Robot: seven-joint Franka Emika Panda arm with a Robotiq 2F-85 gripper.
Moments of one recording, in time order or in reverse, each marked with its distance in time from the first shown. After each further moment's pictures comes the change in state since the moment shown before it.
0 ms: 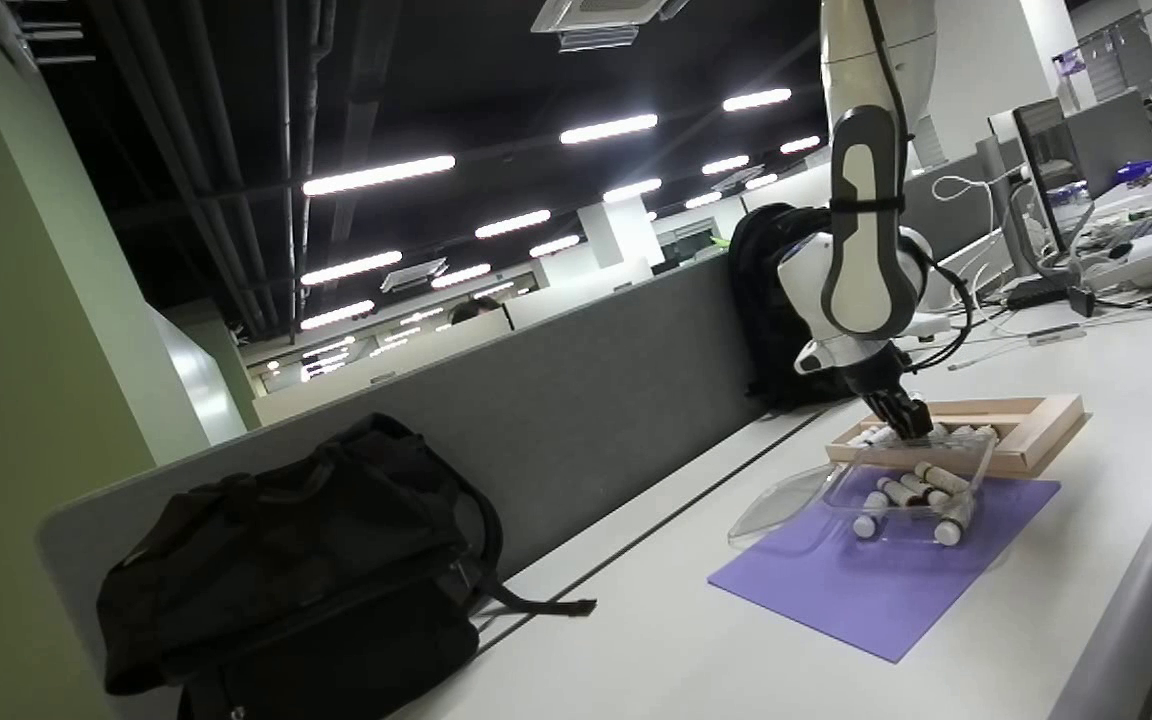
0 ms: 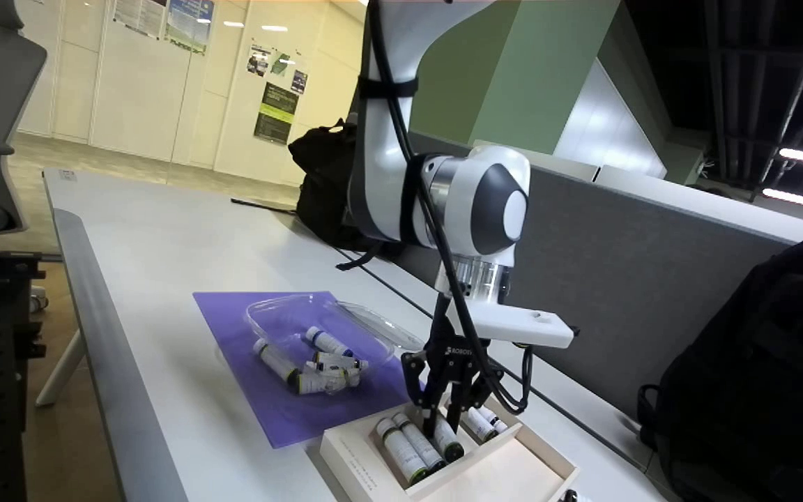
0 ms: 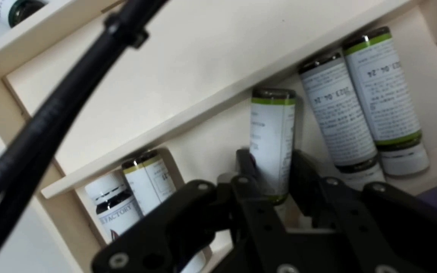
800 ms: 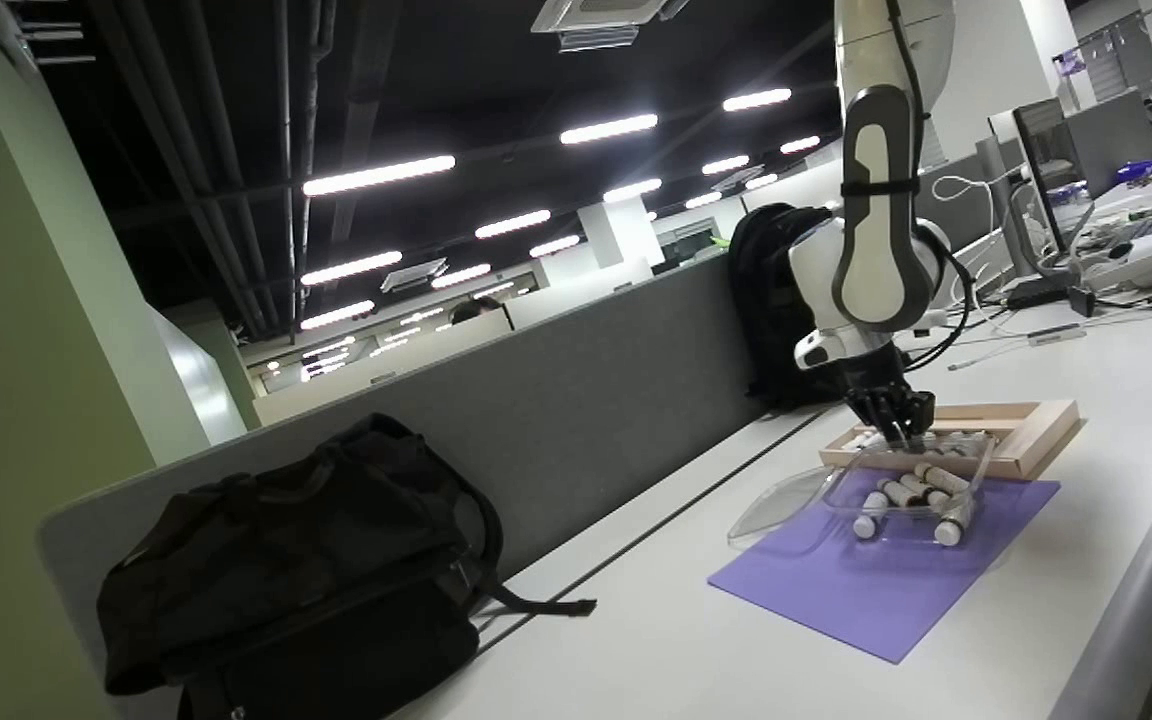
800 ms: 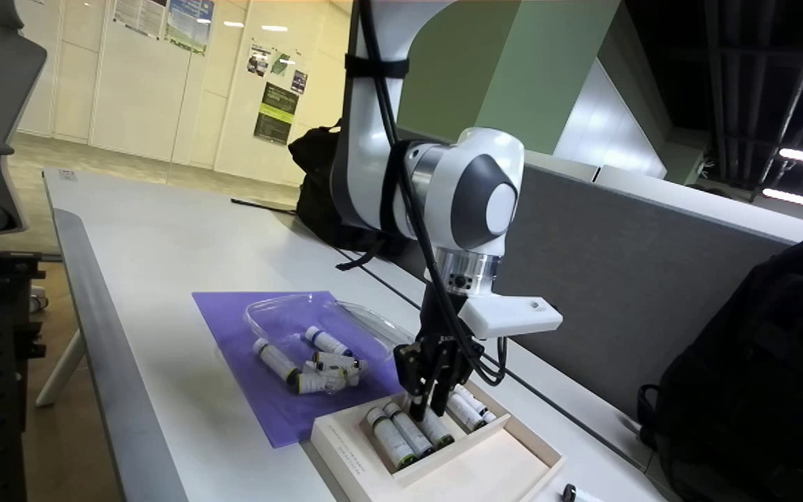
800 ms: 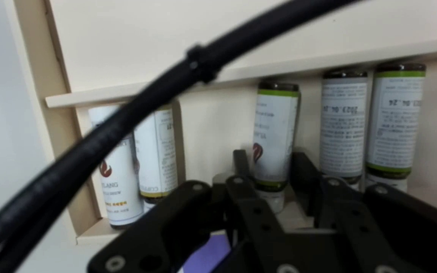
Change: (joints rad) arm -0.077 -0.055 0.077 -0.094 0.012 0.121 -0.371
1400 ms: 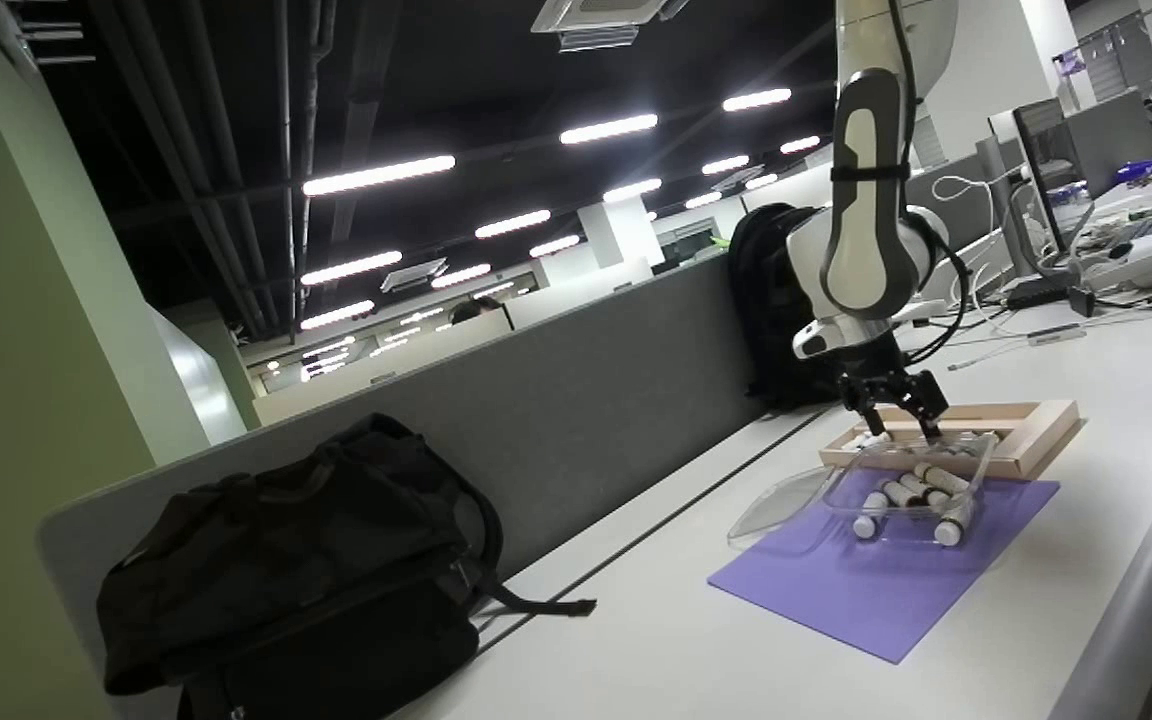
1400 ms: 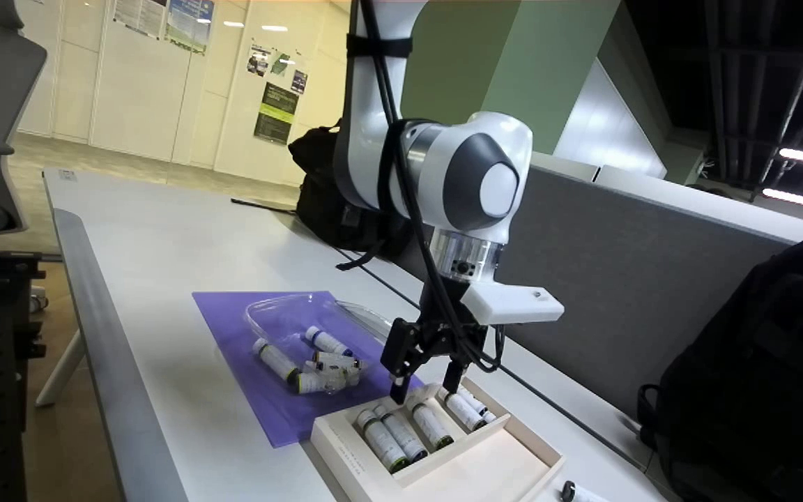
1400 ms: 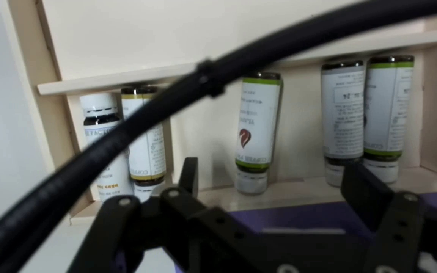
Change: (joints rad) arm -0.004 -0.055 0.019 -0.030 0.104 -0.049 -0.097
